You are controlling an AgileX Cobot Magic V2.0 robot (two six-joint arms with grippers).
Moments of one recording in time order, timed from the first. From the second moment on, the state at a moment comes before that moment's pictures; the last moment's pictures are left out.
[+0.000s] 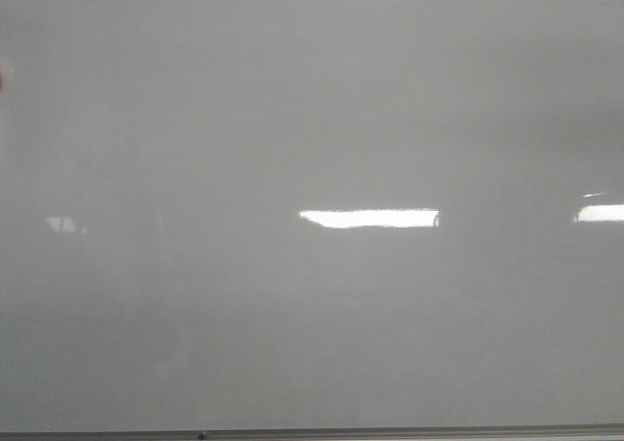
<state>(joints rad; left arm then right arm) -0.04 0.29 -0.66 -0.10 0.44 0.10 0.00 0.28 -0.66 0.03 0.57 0.00</state>
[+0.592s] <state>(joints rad) -0.04 0.42 -0.66 -0.10 0.52 0.10 0.00 0.44 -0.65 0.03 0.63 0.00</state>
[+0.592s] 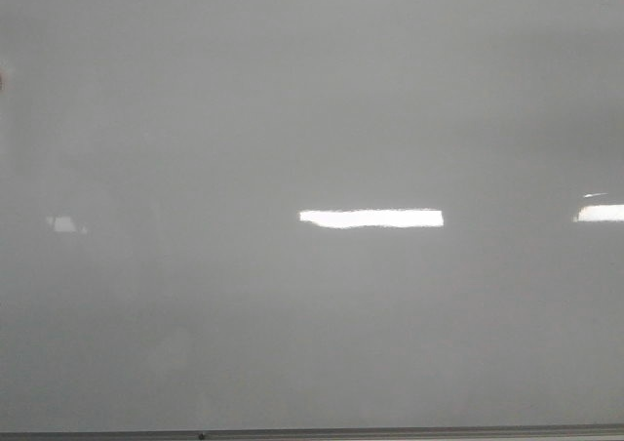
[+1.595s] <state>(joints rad) -0.04 0.86 -0.67 -0.14 0.57 0.10 0.15 0.57 -0.66 0.07 0.72 -0.09</state>
